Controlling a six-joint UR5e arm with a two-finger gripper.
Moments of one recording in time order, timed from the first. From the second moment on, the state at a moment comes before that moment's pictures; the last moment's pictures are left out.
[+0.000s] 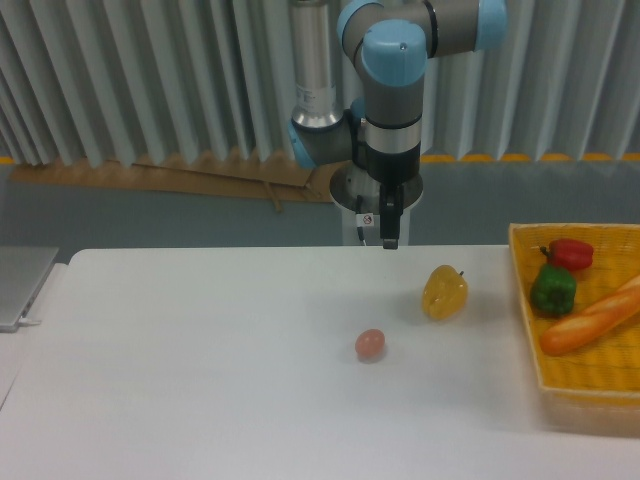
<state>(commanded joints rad) 2.41 -1.60 -1.53 -1.59 1.59 1.93</state>
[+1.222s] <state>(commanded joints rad) 2.56 -1.65 -1.54 -1.51 1.63 1.95</state>
